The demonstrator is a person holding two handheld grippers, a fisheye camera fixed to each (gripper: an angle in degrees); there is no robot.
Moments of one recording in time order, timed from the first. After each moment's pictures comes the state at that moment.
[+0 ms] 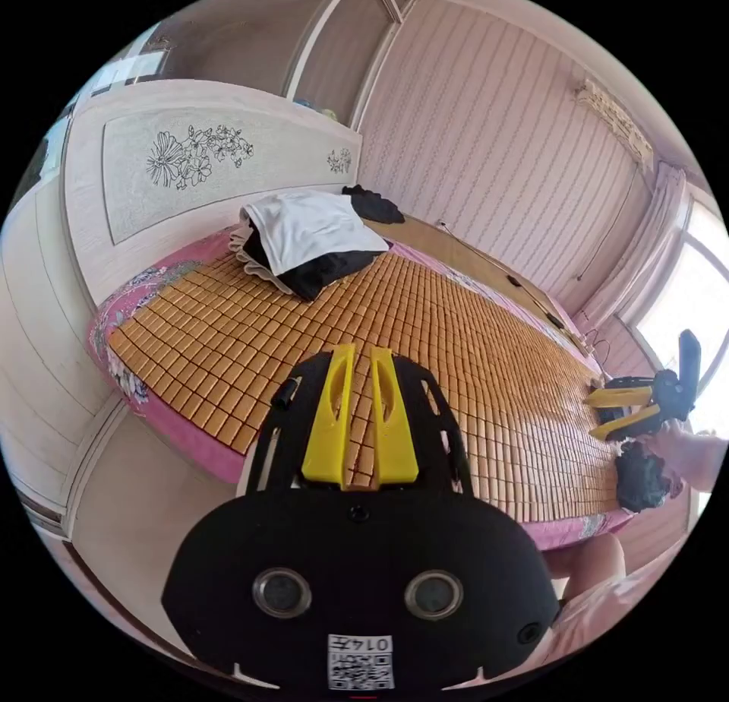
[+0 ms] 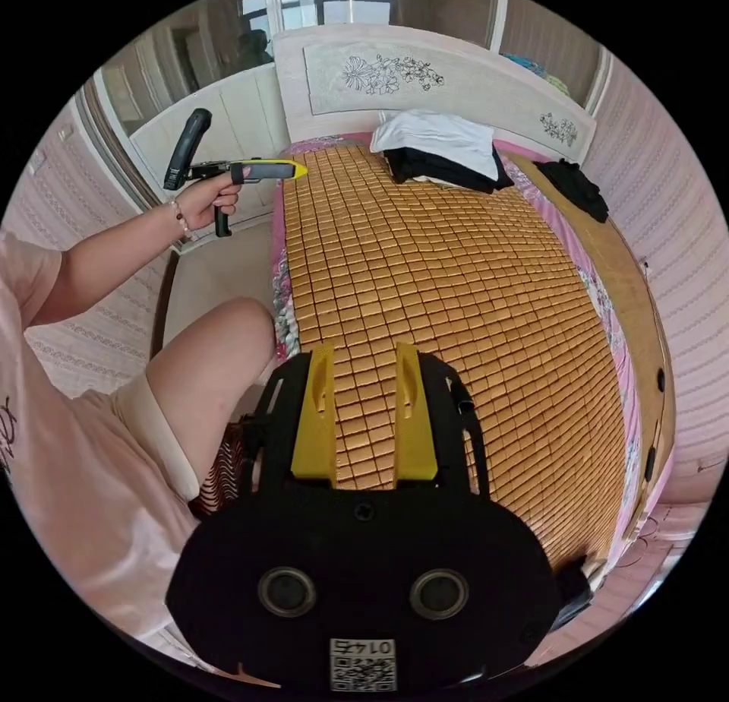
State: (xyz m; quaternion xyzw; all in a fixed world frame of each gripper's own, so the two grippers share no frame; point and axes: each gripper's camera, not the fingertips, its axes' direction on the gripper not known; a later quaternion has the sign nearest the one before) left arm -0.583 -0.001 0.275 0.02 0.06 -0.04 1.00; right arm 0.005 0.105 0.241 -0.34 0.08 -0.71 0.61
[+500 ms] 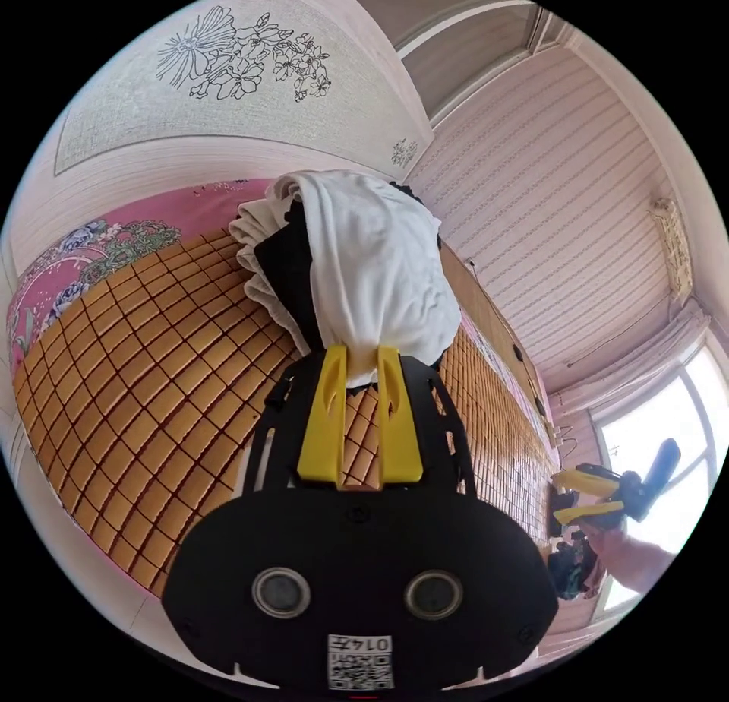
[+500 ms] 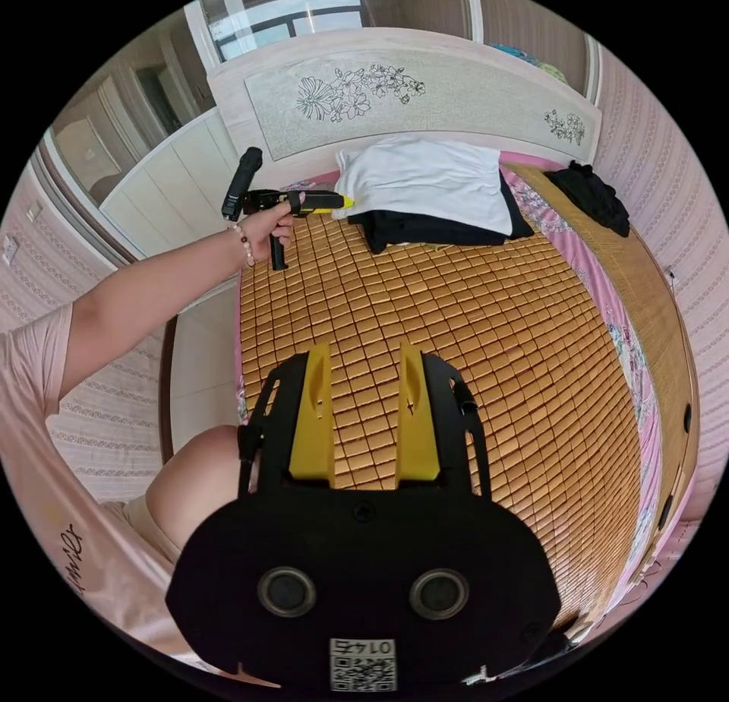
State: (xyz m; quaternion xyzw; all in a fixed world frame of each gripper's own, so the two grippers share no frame) left arm -0.747 -0.109 0.427 -0.02 0.15 -0.19 0.97; right arm -0.202 0.060 0.447 -0.34 0.05 -0.67 0.65
